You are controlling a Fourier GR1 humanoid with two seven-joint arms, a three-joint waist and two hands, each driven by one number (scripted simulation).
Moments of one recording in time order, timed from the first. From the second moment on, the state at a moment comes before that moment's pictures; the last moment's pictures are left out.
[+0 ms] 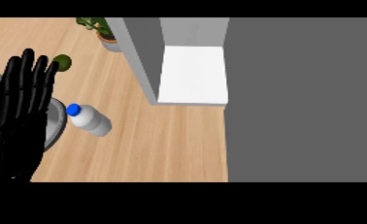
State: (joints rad) left arm -0.02 0.09 0.00 -2.10 -0.01 0.00 0.01; right arm 0.01 -0.09 0.03 -2.10 0.03 -0.02 0.01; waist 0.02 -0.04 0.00
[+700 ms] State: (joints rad) left arm 0.04 0.39 0.22 -1.90 0.63 -0.48 0.10; right arm 0.25 -0.09 0.10 -2.29 -0.17 0.08 0.16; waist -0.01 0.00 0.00
